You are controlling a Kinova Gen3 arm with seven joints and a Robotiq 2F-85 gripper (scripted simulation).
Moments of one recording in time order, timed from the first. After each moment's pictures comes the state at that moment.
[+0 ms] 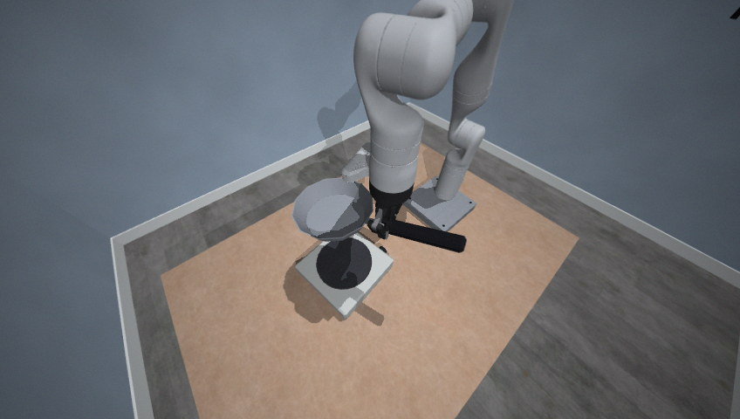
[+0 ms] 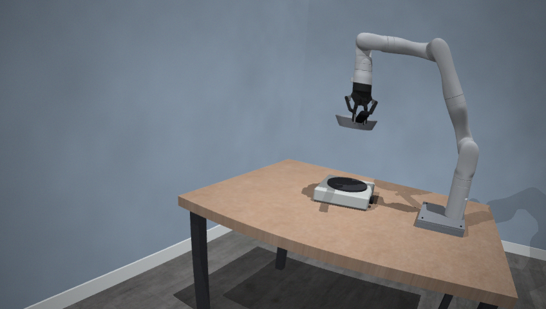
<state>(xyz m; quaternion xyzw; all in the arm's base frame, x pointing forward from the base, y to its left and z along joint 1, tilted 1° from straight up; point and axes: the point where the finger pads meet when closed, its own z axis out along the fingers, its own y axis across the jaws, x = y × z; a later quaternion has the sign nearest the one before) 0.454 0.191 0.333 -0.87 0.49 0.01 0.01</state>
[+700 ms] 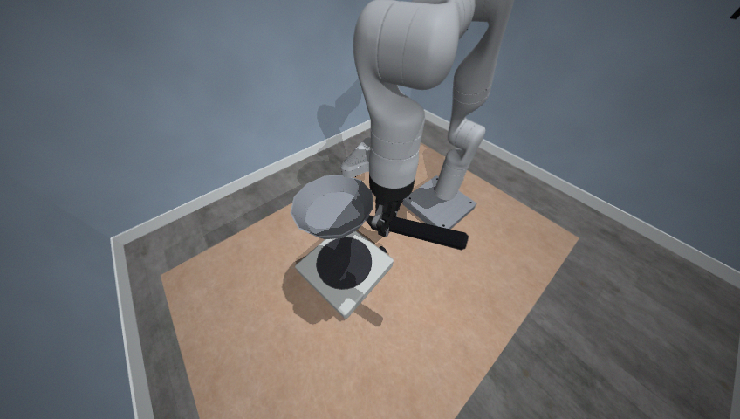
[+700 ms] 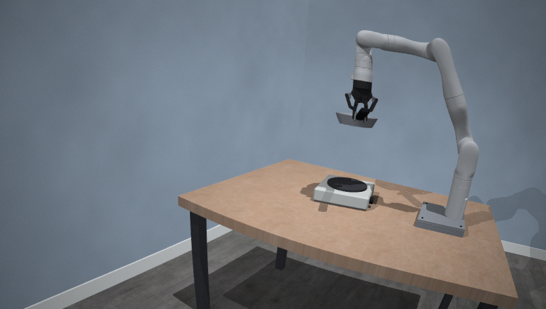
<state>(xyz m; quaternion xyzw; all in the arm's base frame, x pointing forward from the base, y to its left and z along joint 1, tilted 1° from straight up) 0.454 0.191 0.343 -0.87 0.49 0.01 0.01</state>
